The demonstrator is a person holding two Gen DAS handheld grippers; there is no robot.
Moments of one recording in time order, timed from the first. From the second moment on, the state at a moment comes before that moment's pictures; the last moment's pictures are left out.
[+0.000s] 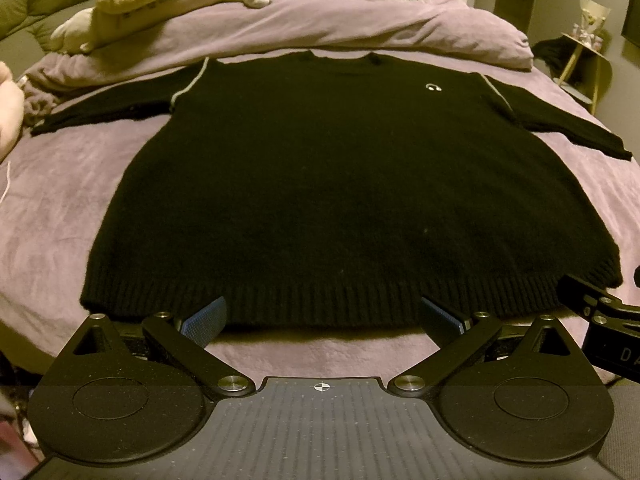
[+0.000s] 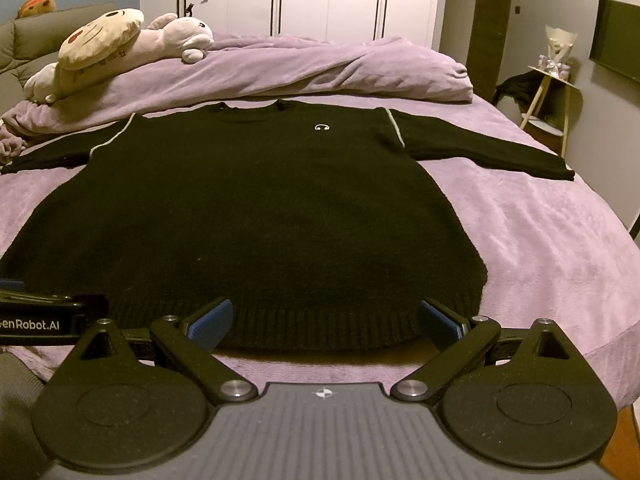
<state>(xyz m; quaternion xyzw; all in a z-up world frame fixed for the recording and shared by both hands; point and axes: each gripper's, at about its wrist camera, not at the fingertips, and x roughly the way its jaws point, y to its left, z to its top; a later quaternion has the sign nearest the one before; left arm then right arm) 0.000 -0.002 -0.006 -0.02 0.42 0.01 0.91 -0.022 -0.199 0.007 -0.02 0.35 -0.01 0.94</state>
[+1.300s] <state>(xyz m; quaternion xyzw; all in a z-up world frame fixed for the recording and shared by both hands) 0.008 -0.008 -0.008 0.00 0.43 0.01 0.90 -0.016 -0.207 0.000 0.00 0.35 0.02 0.94</state>
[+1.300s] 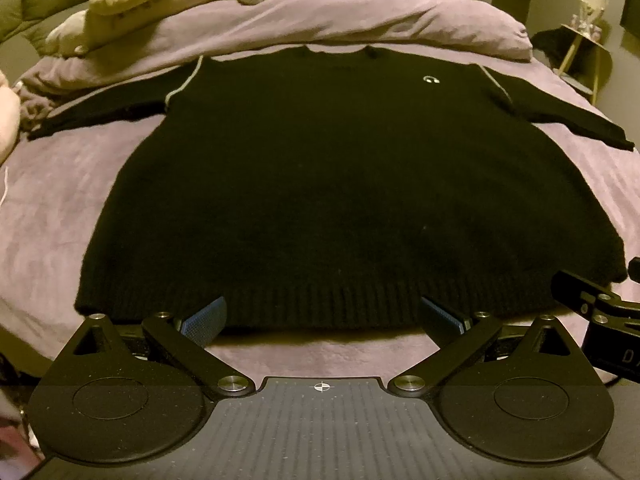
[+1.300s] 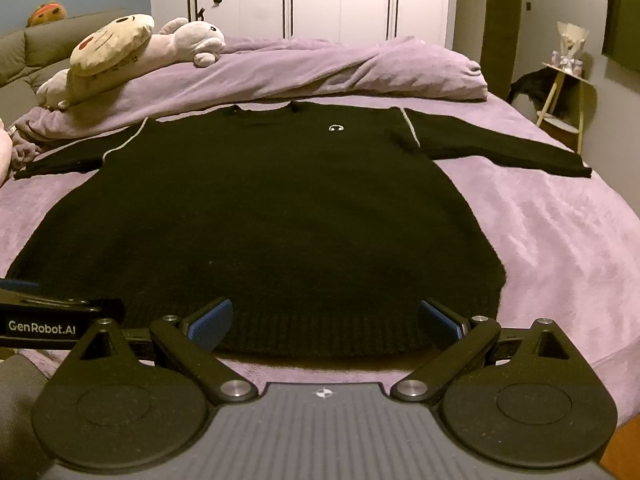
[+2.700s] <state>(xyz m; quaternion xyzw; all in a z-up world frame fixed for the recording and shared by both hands) 0.199 -0.038 -0.023 -0.01 0.40 0.05 0.92 0.188 -0.473 -0.015 0.19 0.27 -0.14 0.93</state>
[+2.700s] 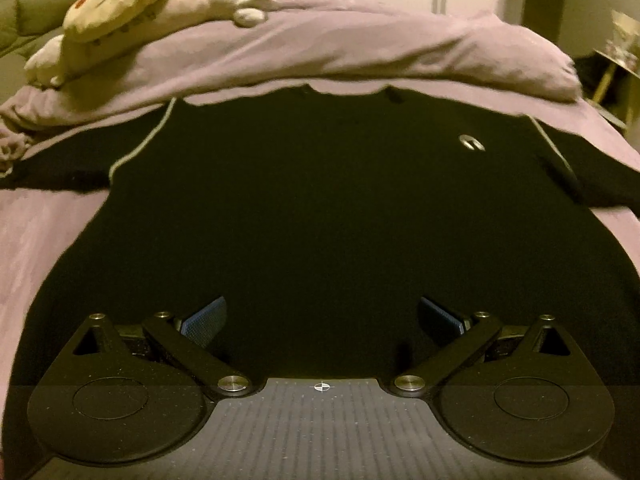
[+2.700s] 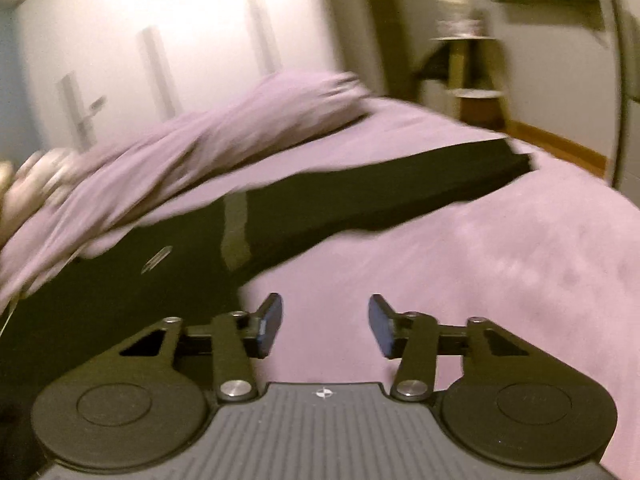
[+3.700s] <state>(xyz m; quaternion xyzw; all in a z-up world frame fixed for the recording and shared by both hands) 0.250 -0.014 -0.073 -0.06 0.37 0.08 0.92 0.335 -0.467 0.026 0.12 0.16 -0.08 0.98</state>
